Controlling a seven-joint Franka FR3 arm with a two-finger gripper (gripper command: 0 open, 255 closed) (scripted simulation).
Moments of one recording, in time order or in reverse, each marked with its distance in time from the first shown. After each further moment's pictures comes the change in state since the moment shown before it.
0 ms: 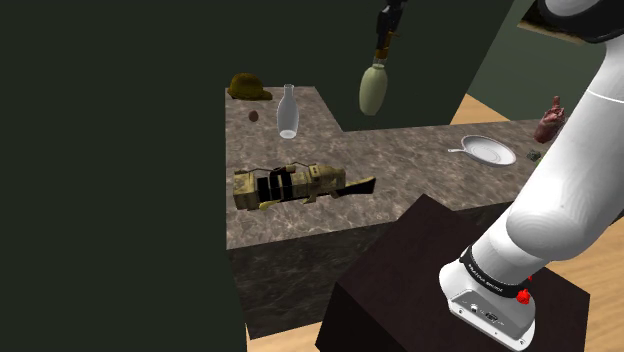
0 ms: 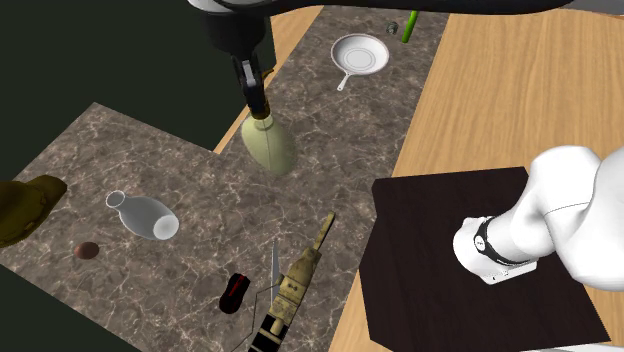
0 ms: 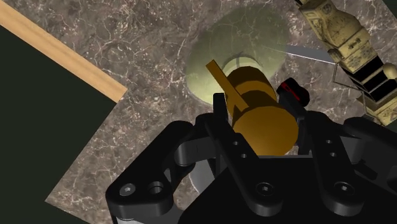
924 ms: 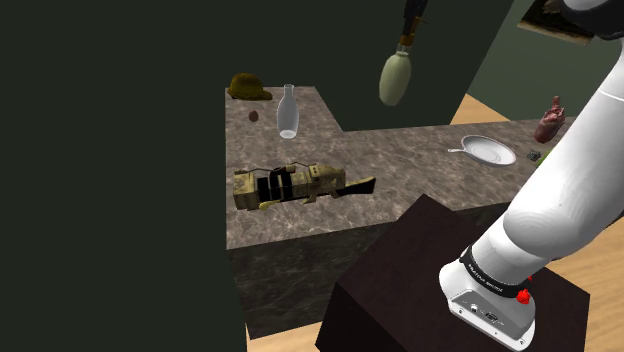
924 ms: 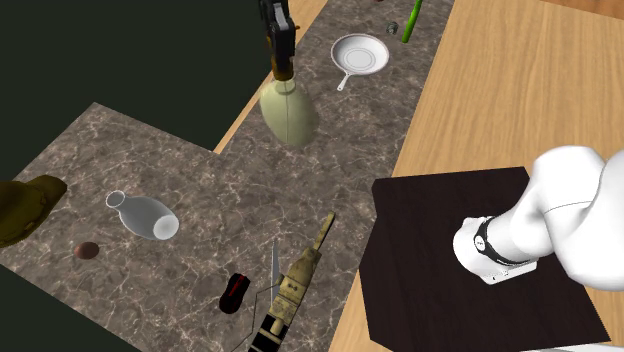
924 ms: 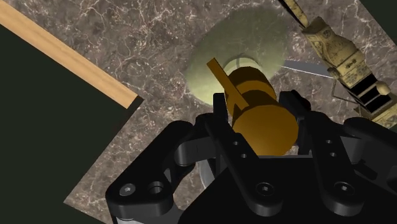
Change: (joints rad) arm -0.055 -0.055 -0.041 0.048 -0.013 -0.103 -0.091
